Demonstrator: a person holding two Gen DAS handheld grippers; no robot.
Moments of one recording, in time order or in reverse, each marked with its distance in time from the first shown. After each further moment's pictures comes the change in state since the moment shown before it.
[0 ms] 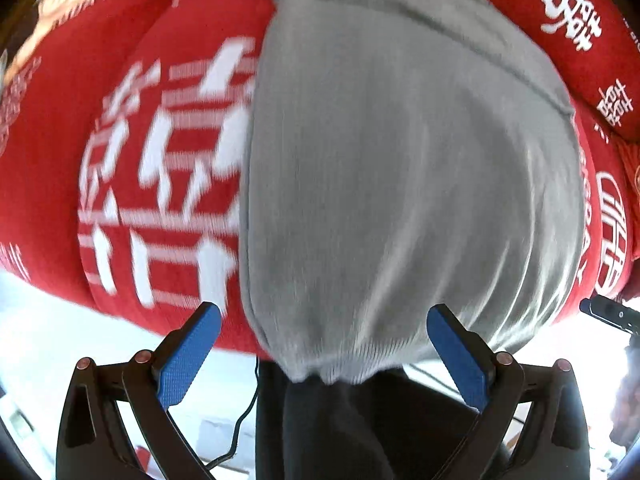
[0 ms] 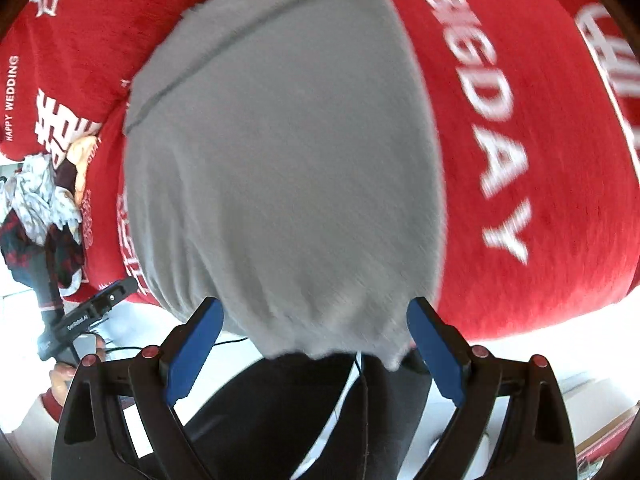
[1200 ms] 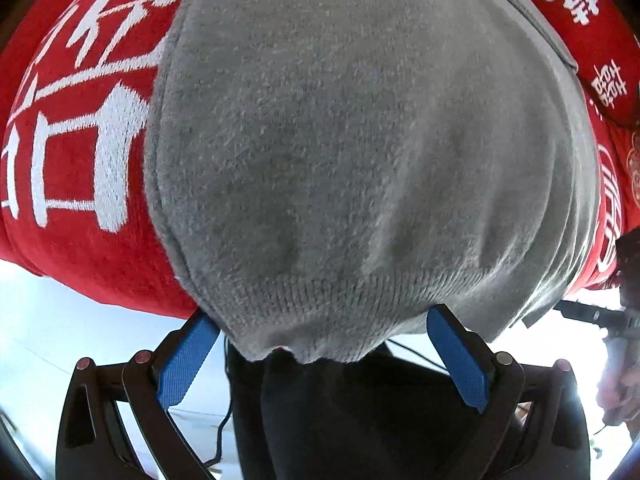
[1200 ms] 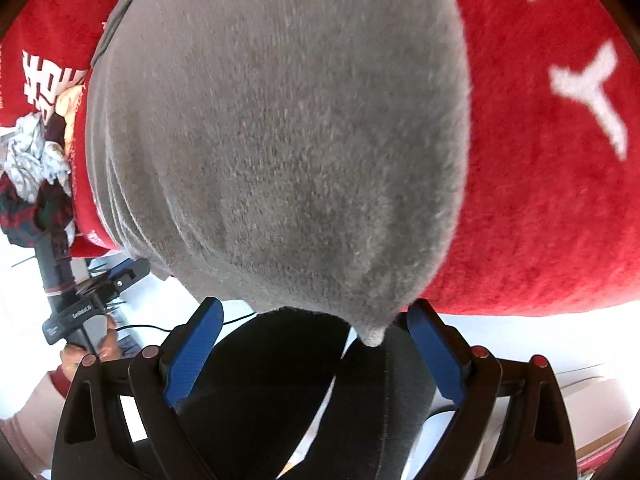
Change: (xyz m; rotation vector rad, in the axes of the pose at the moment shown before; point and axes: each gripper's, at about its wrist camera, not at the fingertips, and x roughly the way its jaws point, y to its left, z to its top) left arm 0.089 0.015 -0.059 -0.014 0.034 -0.113; right arm 0.086 -0.032 -0.033 -0.041 0.184 0.067
